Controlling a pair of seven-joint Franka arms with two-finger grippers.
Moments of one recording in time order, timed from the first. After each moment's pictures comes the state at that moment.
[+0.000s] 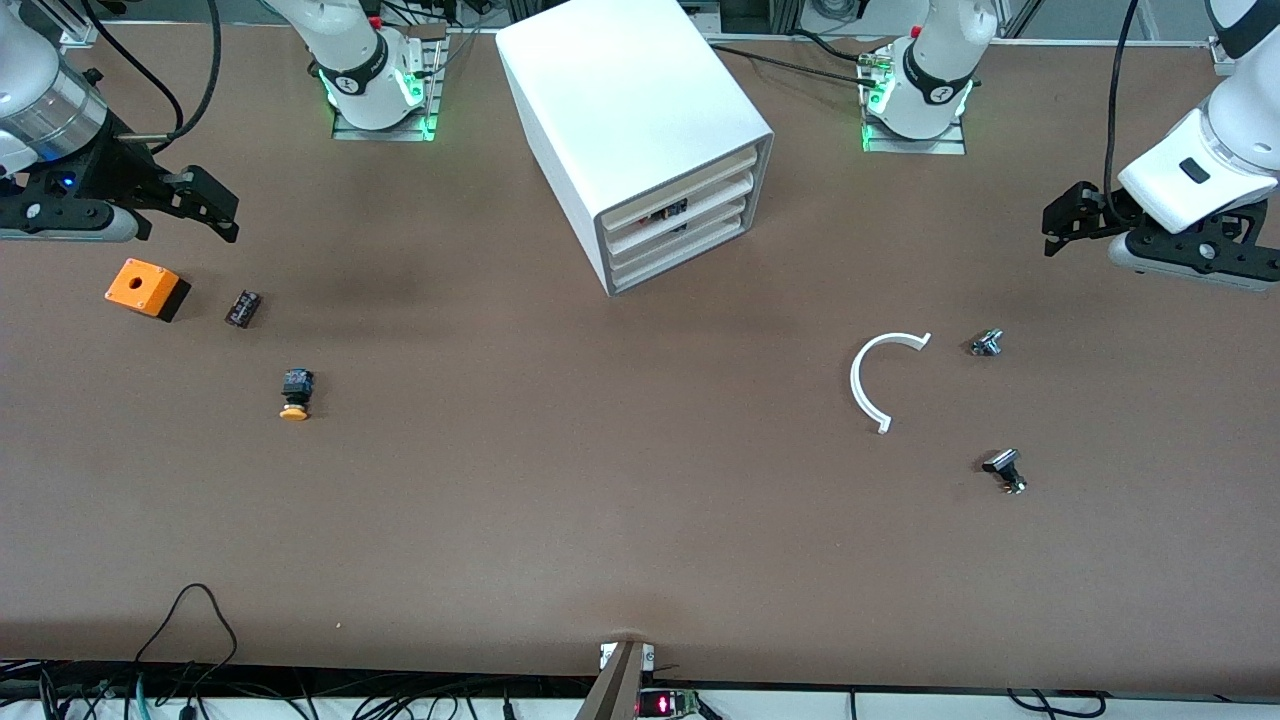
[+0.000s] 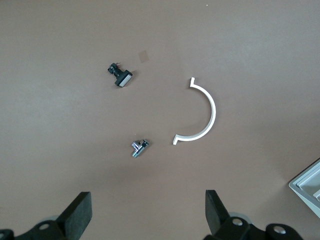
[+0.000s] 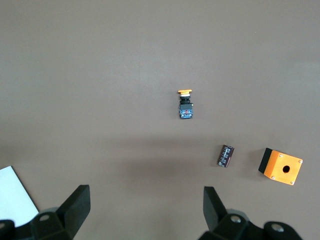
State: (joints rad) left arm -0.08 -0.03 0.00 -1.70 0.06 1.64 0.14; right arm -0.04 -0.12 0.14 -1.79 -0.03 1.72 0.11
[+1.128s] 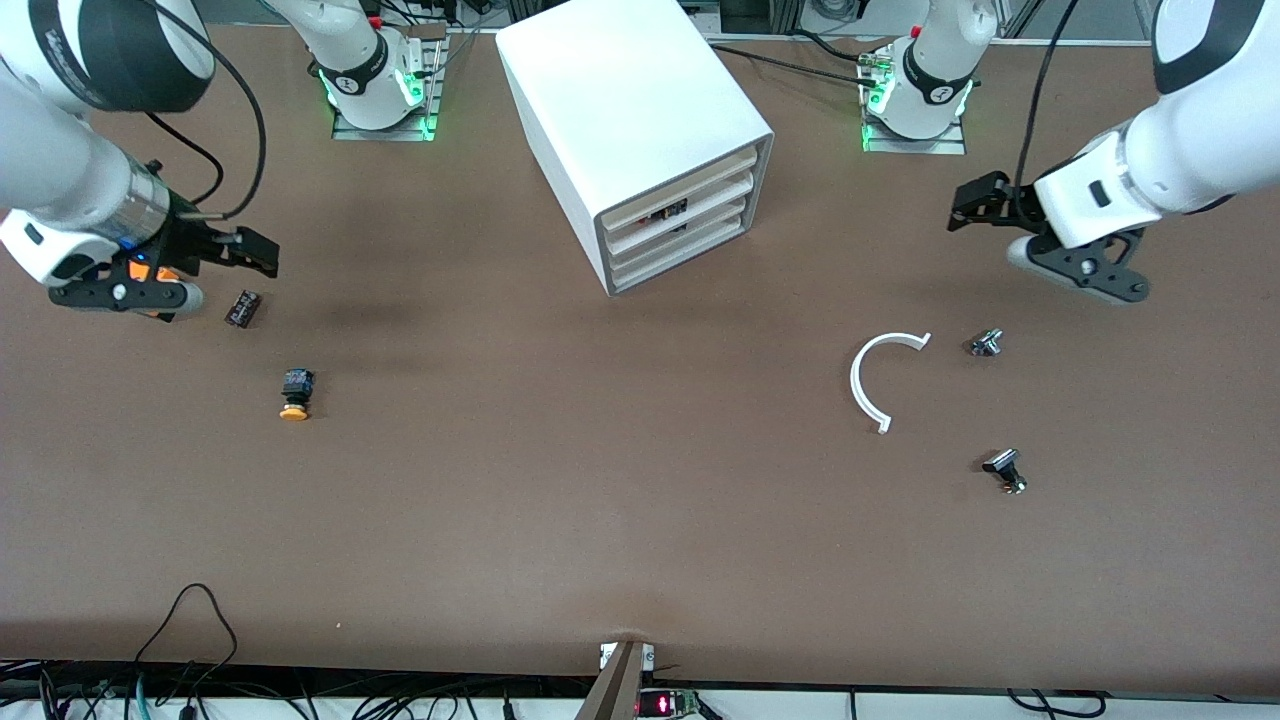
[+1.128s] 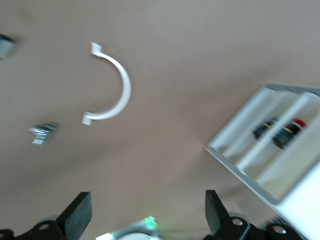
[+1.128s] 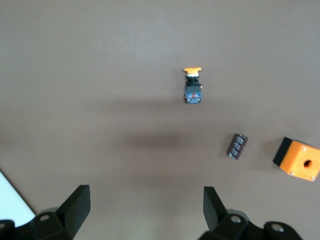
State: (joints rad) left arm -0.12 0.07 -0.02 -1.67 -0.28 1.46 0.16; right arm -0.04 0.06 0.15 -1.80 -0.04 1.74 0.12
